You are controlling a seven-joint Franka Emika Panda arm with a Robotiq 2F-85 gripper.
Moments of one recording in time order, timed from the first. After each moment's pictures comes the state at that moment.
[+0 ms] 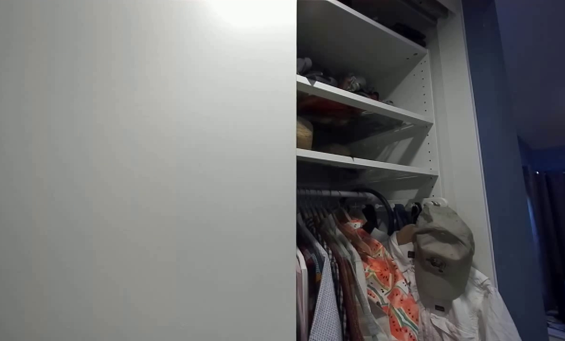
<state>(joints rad) -0.48 0.85 0.13 -2.74 -0.14 4.19 1.28</state>
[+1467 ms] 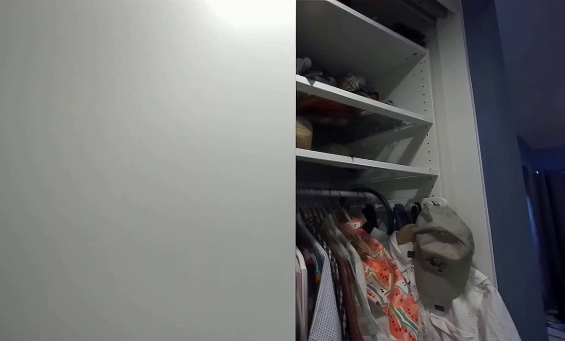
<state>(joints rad) -1.01 0.81 0.39 -2.72 -0.49 3.62 1.23</state>
